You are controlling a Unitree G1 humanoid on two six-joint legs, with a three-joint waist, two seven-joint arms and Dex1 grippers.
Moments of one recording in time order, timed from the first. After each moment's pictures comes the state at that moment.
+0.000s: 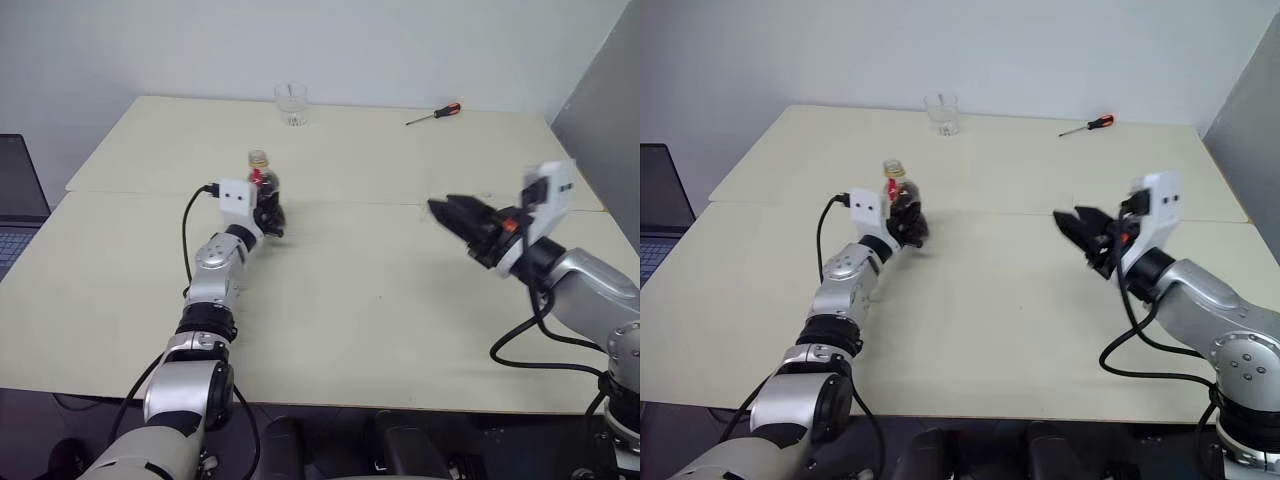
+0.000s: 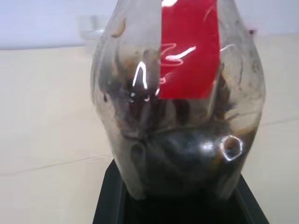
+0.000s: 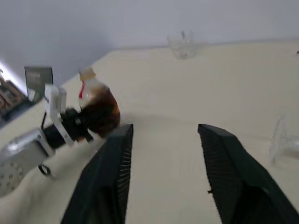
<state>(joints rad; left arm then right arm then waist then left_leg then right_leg) -0.78 0.31 0.17 0.87 -0.13 -0.15 -0.33 -0.35 -0.69 -0.16 -0.61 1.20 0.96 -0.06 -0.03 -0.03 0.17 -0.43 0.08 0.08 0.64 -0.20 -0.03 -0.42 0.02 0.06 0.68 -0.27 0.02</state>
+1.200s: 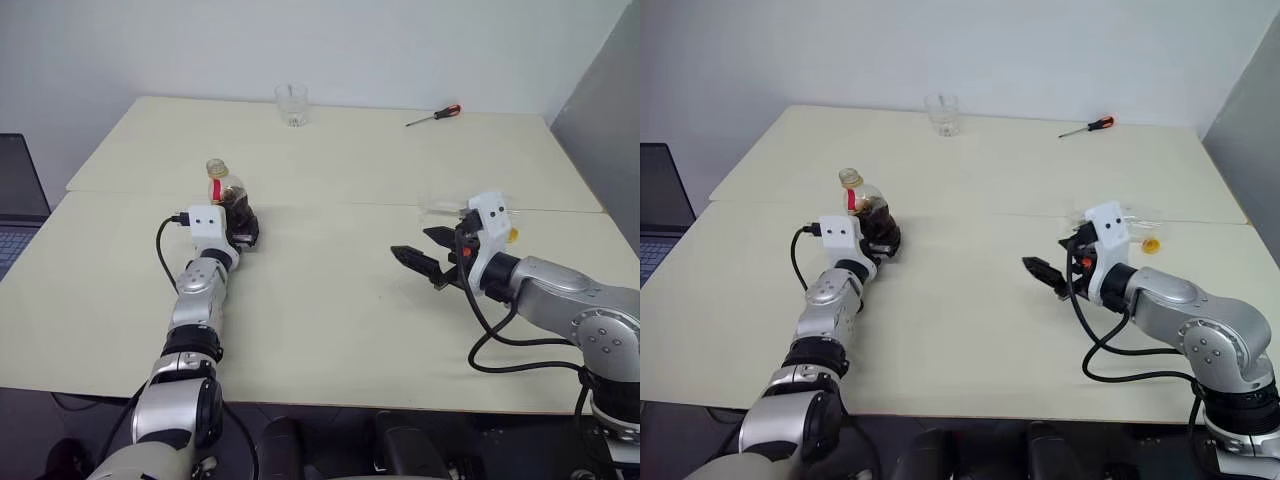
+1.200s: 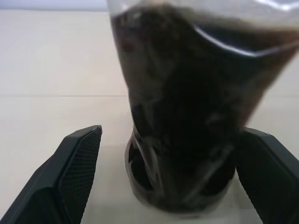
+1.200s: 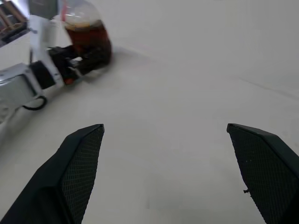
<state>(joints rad) -0.61 0.31 0.22 0.73 -0.14 -0.08 -0.25 -0.39 -0.61 -0.11 -0.46 1.01 1.05 0.06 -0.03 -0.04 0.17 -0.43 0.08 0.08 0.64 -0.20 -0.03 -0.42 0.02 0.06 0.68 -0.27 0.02</state>
